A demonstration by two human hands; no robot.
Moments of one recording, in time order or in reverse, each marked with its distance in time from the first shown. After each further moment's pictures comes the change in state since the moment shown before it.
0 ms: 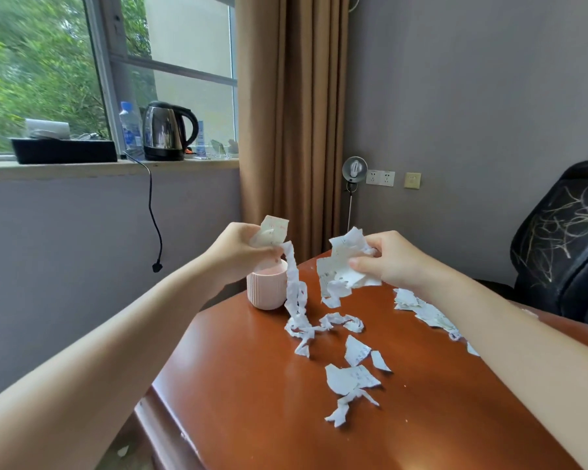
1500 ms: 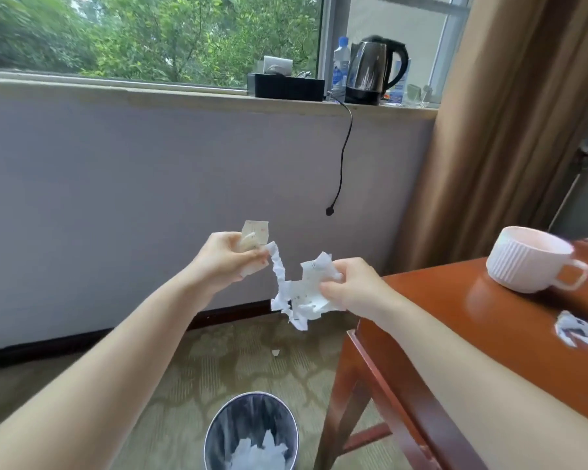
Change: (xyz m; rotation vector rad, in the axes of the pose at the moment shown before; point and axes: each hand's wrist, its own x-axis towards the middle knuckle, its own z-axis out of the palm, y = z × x) left_hand -0.157 -0.215 -0.228 -0.126 0.377 -0.369; right_hand 0.039 -0.136 0.356 0.104 -0.435 -0.095
